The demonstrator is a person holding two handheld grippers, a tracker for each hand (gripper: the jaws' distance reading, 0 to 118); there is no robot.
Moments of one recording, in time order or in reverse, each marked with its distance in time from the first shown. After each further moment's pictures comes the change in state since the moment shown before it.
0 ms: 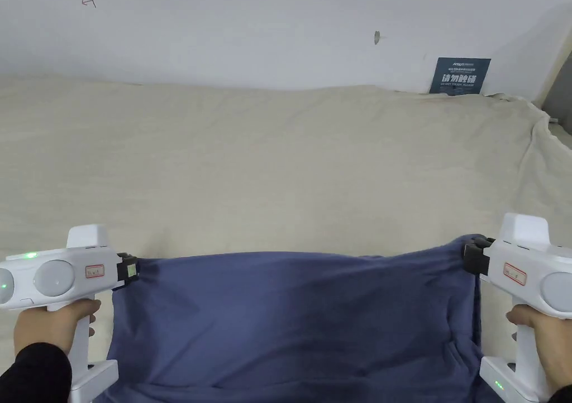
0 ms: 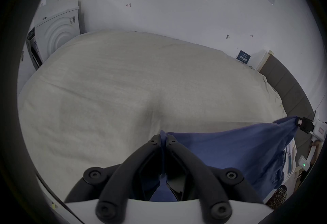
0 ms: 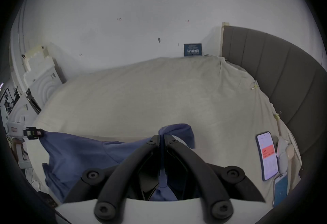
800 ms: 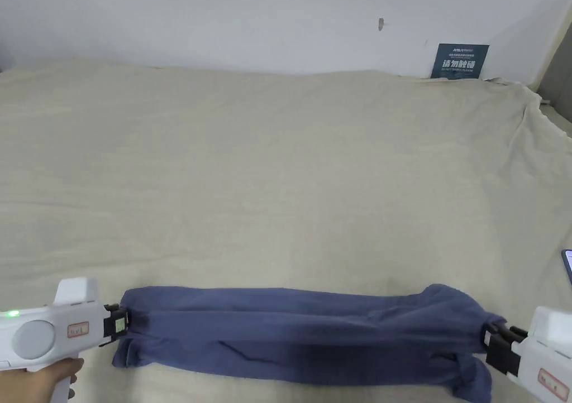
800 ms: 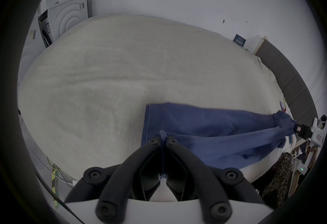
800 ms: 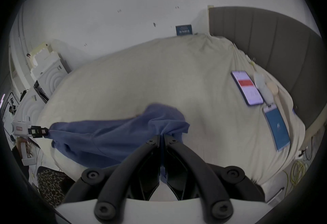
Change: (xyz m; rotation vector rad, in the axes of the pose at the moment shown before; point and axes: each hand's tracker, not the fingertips) left arm -0.034 -0.157 0.090 -0.102 0.000 0.002; right arm 0.014 -0.158 0.188 -0.135 -0.001 -0.074
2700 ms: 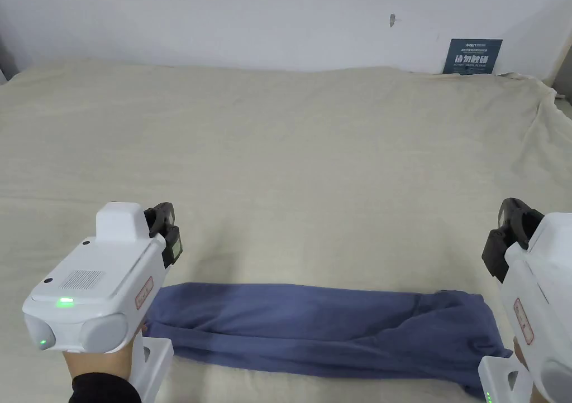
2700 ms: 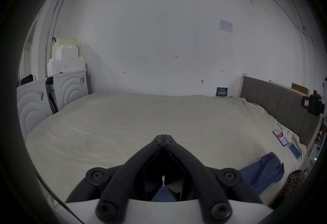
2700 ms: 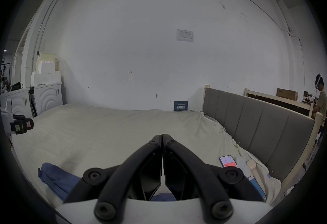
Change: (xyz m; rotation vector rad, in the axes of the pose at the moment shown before) left arm 0.099 0.028 0.084 0.637 0.016 -0.164; right arm -0.116 0.058 0.077 0.618 -0.134 0.191
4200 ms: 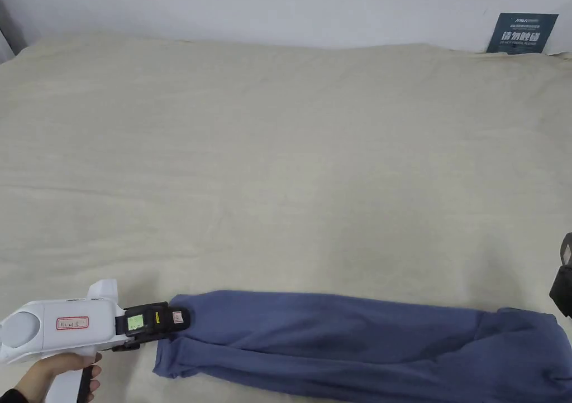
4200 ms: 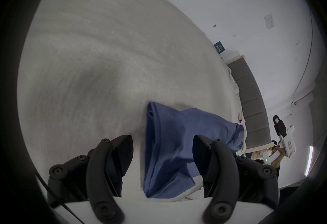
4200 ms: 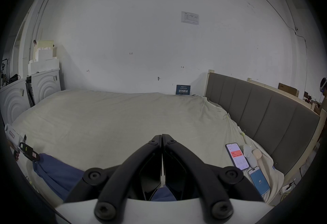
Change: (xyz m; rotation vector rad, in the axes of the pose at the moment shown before) left arm -0.190 -0.117 -0.114 -0.772 -0.437 0.563; right arm -0.025 -0.023 -0.045 -0.142 -0.006 0.030
